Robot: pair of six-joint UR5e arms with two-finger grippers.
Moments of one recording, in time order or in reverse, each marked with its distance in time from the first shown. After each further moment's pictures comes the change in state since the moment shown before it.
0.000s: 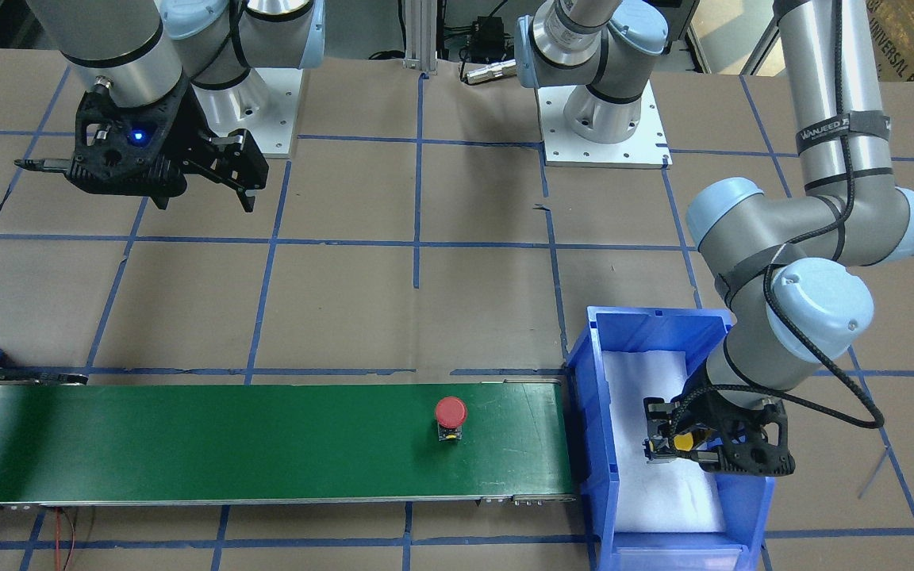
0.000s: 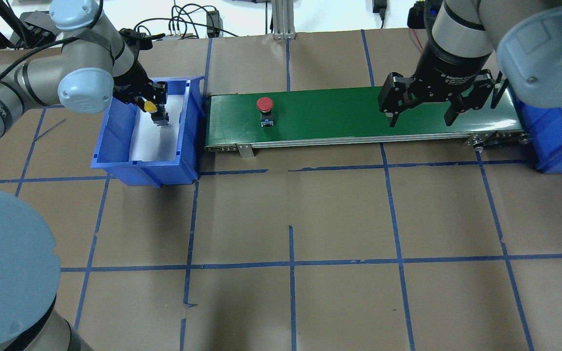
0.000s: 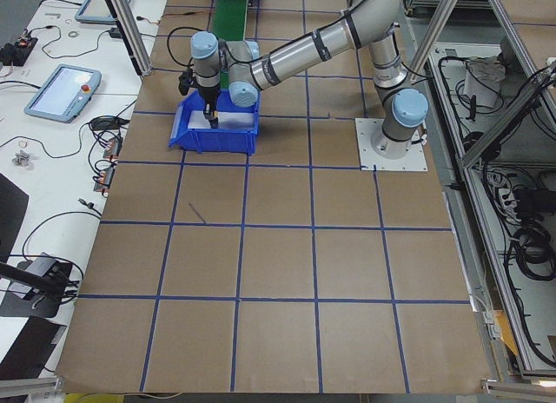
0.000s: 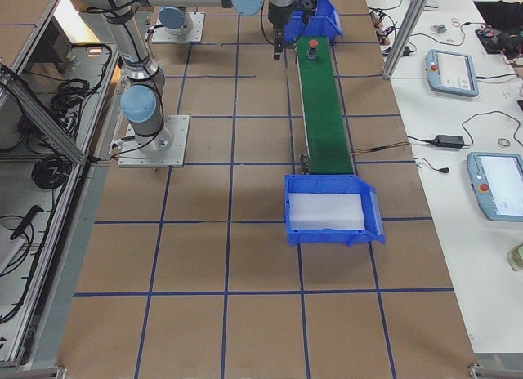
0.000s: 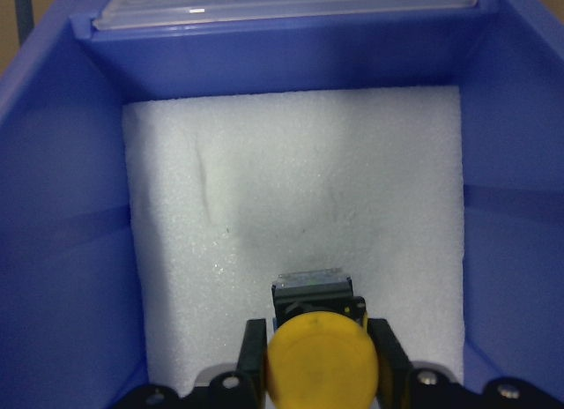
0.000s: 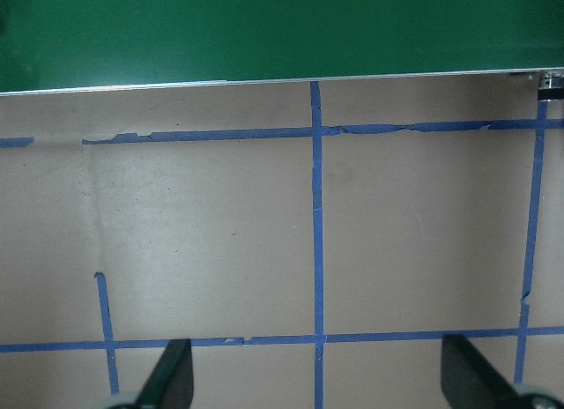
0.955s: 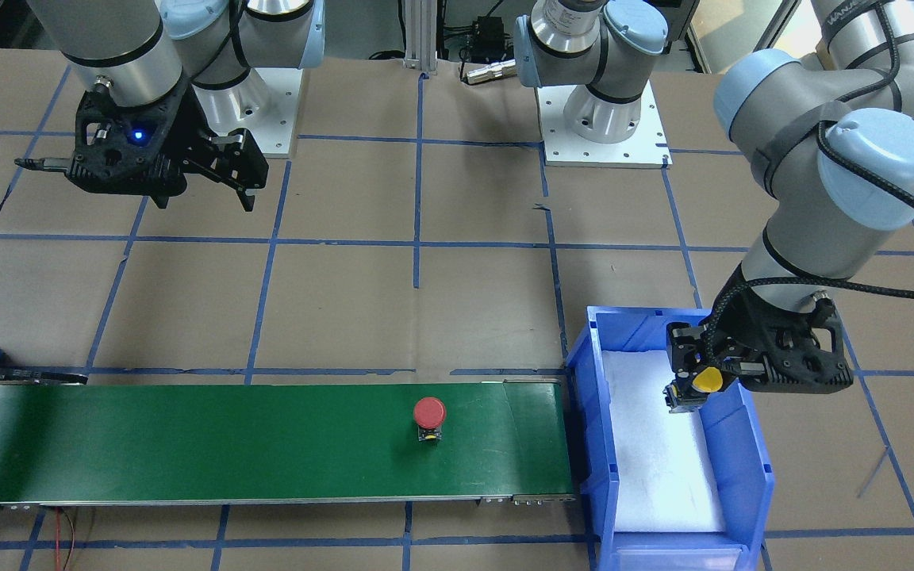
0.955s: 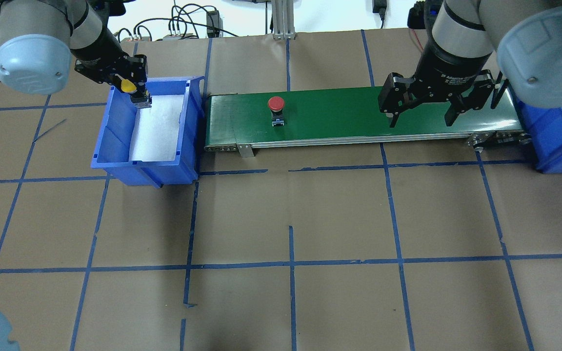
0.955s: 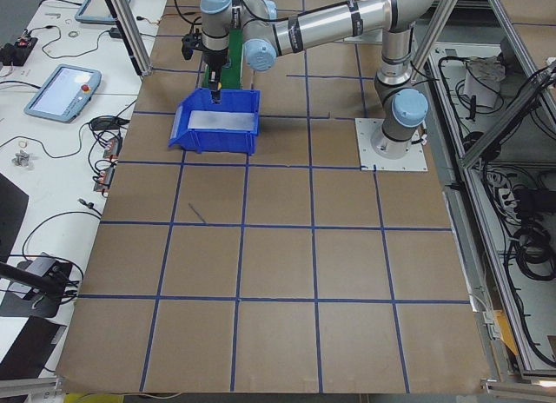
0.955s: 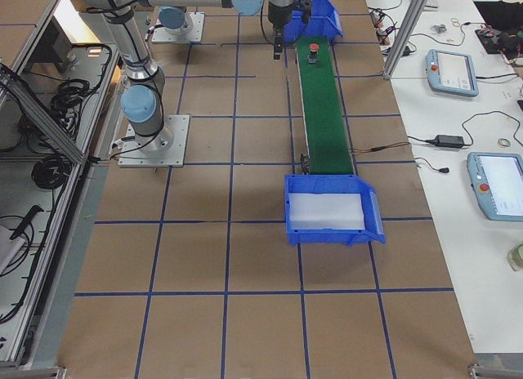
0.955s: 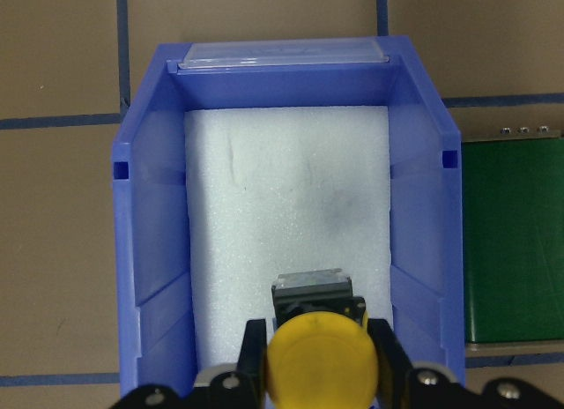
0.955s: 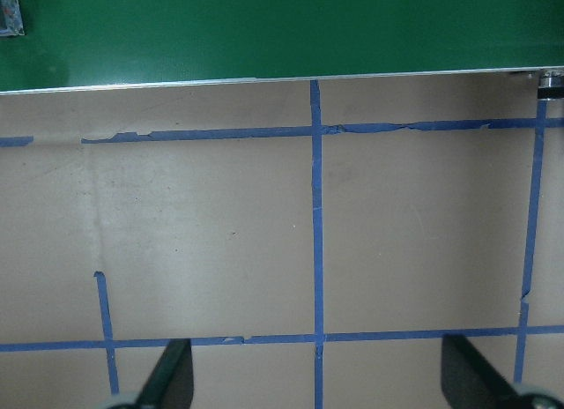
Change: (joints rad) left arm -0.011 0.184 0.012 -0.162 -0.001 -0.041; right arm 0.000 -0.001 0.000 0.003 0.000 0.000
